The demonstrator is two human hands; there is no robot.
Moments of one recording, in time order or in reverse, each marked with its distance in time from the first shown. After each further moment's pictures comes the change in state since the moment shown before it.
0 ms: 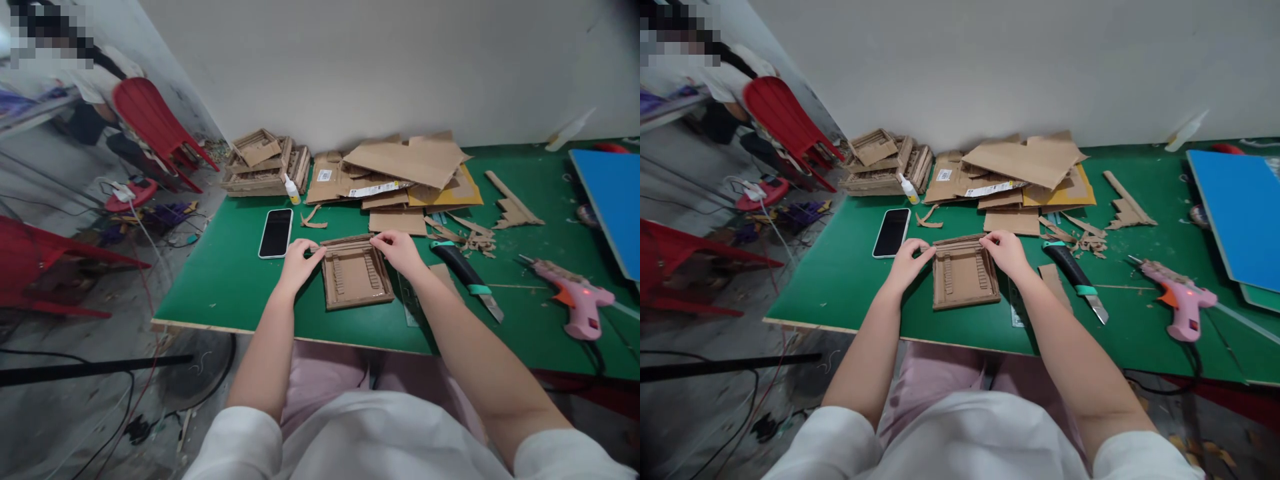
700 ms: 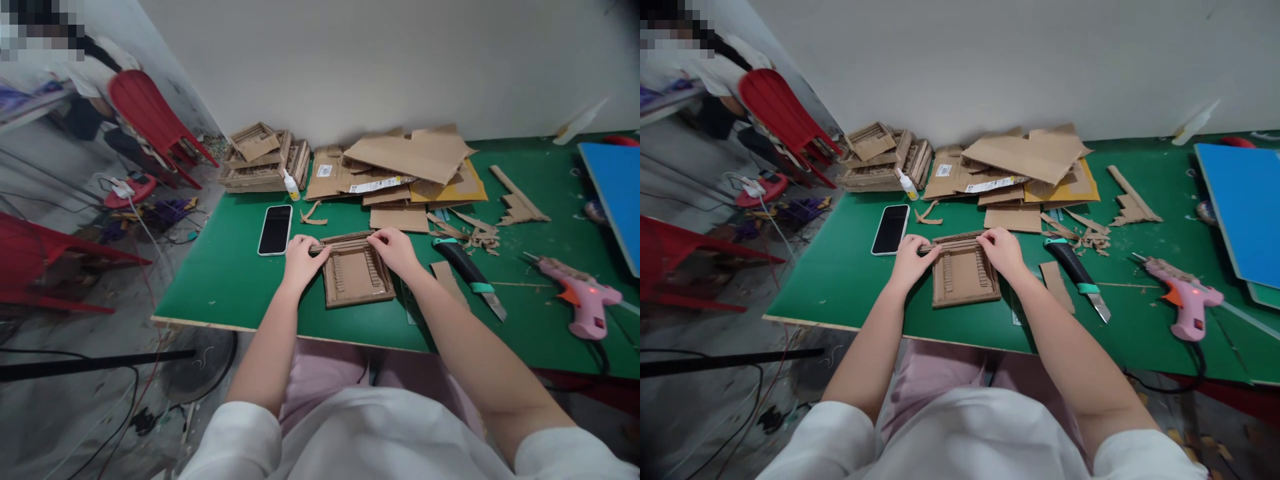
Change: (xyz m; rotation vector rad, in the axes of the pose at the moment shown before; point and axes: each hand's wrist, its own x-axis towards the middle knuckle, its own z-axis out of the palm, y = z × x) left_hand -0.002 0.004 0.010 0.218 0.061 0.024; right_hand -0.001 0.000 0.011 -0.111 0.041 -0.052
